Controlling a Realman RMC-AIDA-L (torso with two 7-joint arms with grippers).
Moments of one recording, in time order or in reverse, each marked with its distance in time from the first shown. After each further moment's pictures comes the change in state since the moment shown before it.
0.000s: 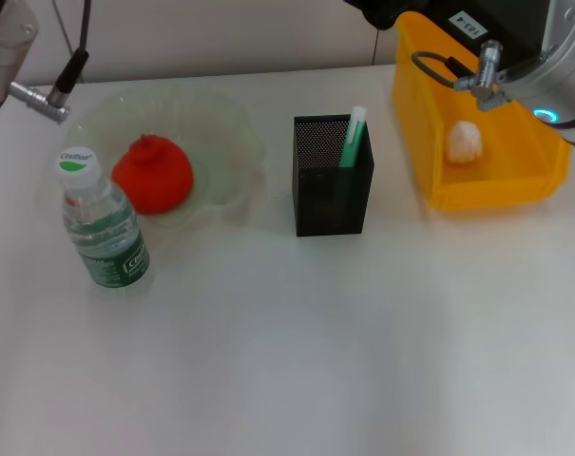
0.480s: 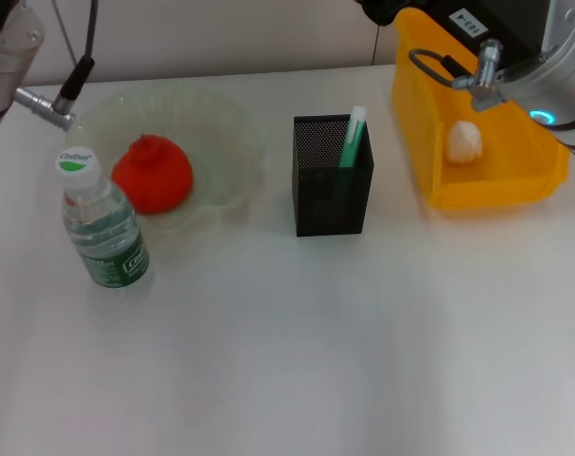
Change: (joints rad) left arm 0.007 0.000 0.082 0.005 -0.066 0.004 0.007; right arm -0.005 0.001 -0.062 -0.004 0.073 -0.003 -0.022
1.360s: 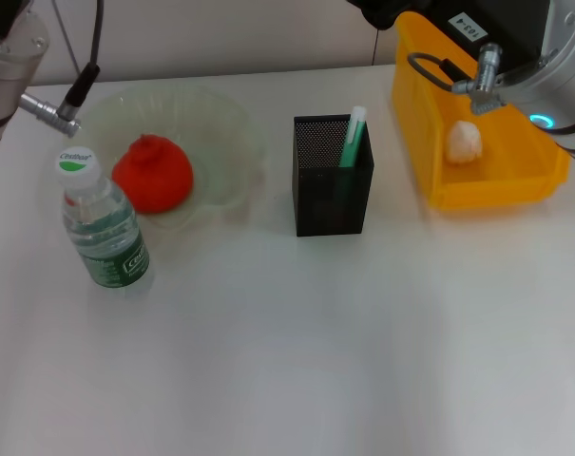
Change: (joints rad) left arm 0.004 0.000 0.061 0.002 -0.046 0.009 0.021; right arm -0.004 0.001 -0.012 0.001 0.009 -0.005 -0.002
